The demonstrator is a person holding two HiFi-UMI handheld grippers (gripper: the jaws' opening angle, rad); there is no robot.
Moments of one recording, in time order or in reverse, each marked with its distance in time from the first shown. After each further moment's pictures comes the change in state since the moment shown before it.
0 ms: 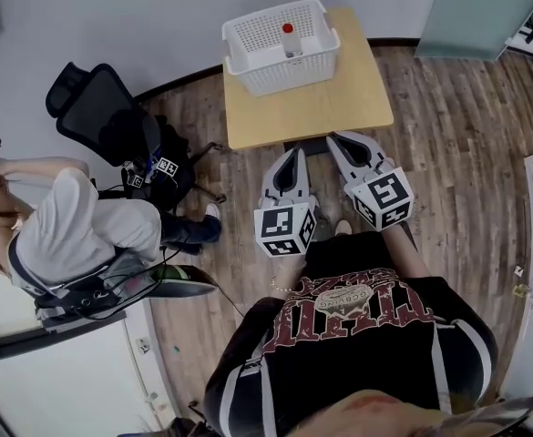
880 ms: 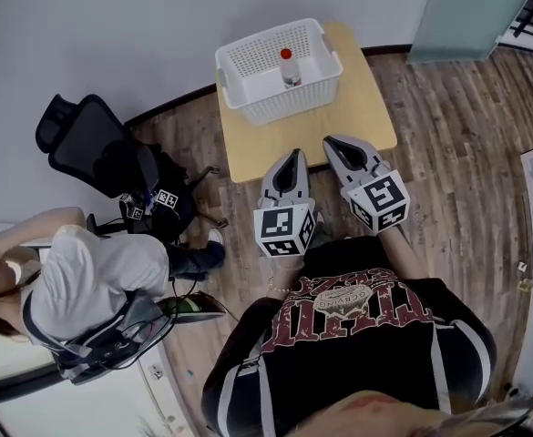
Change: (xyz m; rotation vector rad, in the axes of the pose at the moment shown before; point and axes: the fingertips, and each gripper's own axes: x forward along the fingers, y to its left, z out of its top) left arm 0.084 0.049 0.024 0.030 0.014 -0.090; right arm 0.083 -0.042 0.010 0.007 0.000 -0.065
